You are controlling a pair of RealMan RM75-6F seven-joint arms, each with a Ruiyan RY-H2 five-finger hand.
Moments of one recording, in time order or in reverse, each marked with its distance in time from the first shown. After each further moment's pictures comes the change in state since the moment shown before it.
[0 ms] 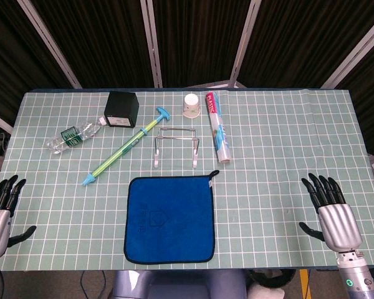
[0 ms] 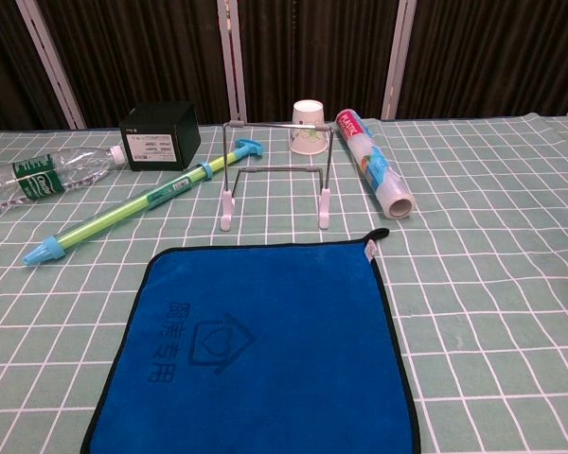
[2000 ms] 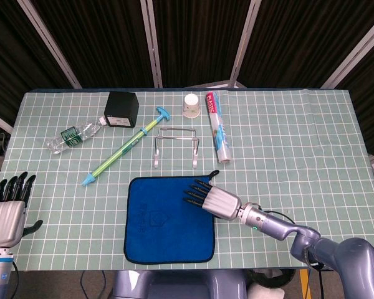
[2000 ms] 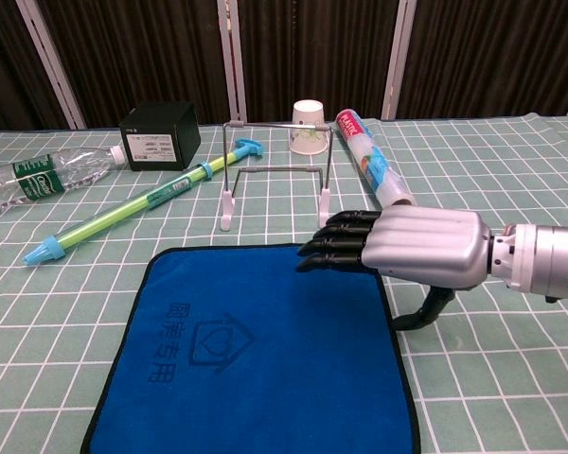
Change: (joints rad) left arm -0.070 -0.109 -0.046 0.018 -0.183 -0.064 0.210; right arm 0.707 -0.538 -0.144 0.799 -0.359 -0.387 0.320
